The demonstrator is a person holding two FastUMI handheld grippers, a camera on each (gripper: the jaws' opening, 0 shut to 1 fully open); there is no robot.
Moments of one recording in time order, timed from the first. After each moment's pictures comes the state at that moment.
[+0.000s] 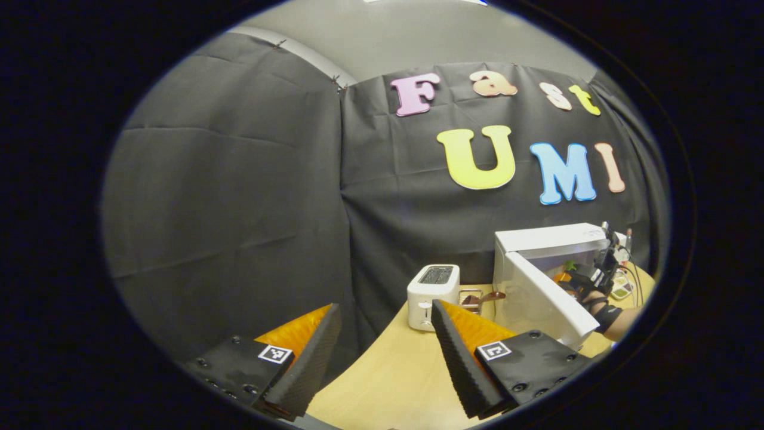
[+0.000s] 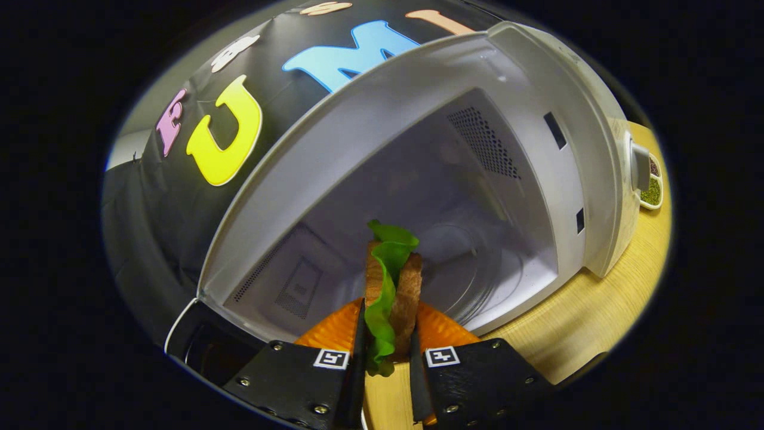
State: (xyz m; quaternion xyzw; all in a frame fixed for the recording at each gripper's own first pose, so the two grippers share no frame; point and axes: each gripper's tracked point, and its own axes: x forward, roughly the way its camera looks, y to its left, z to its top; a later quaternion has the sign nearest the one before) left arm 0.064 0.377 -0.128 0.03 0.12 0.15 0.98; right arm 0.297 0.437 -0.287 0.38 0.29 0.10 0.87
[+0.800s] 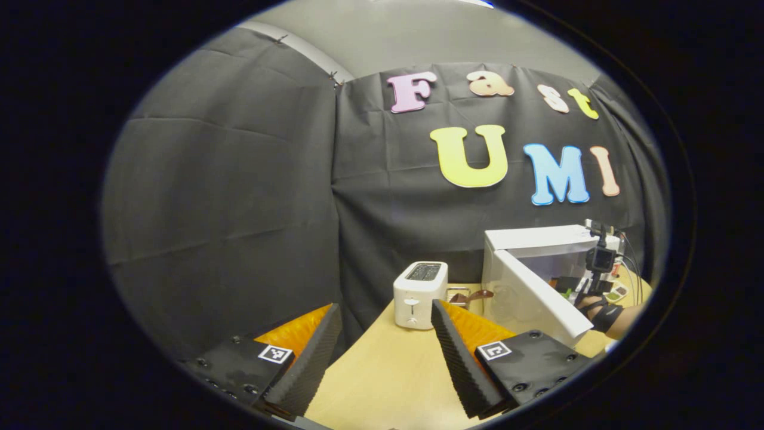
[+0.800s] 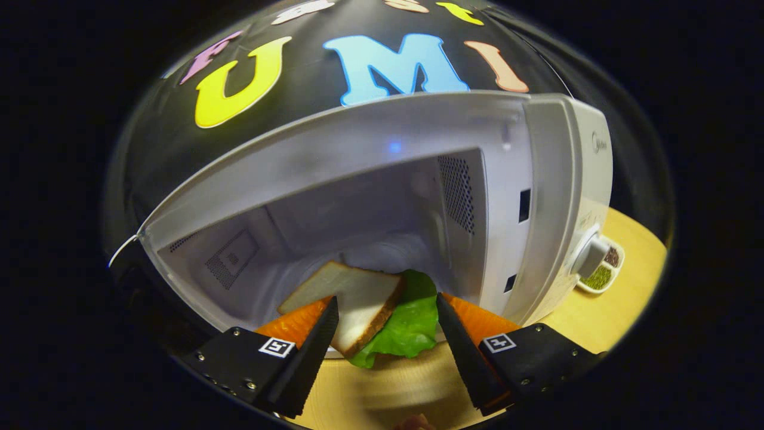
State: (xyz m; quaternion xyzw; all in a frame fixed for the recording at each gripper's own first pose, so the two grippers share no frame) left arm 0.074 0.349 -0.147 0.00 0.12 0.12 0.98; right arm 0.281 0.375 -0.289 0.15 0.27 0.04 0.95
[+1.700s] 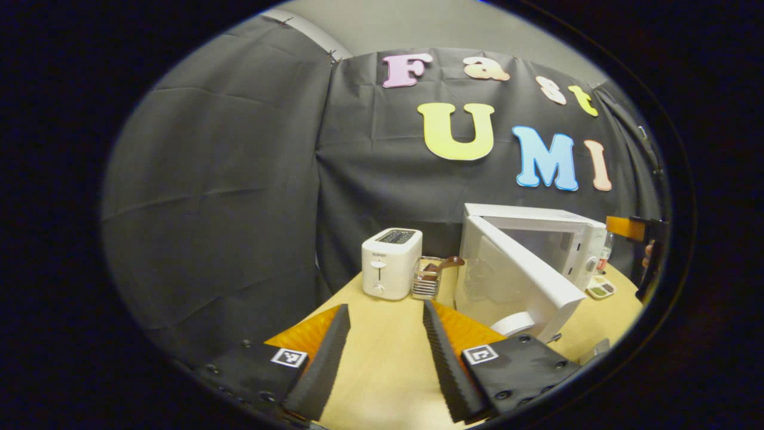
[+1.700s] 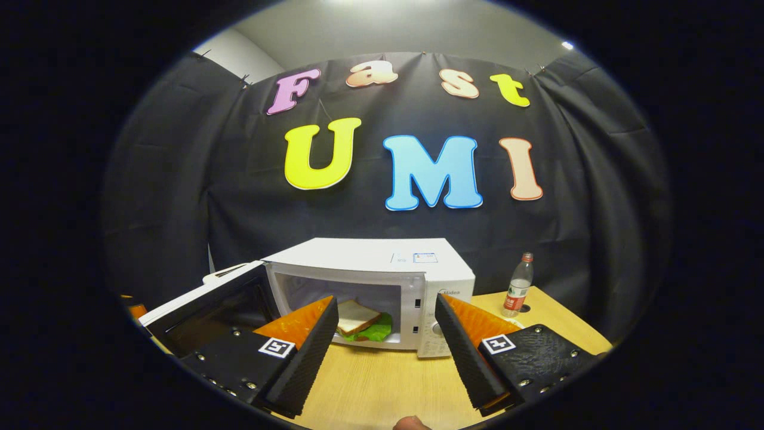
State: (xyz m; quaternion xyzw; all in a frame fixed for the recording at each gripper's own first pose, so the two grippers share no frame) left arm 0.063 0.279 -0.230 -0.05 0.18 0.10 0.98; right arm 0.131 0.253 -0.103 0.07 0.11 0.13 0.98
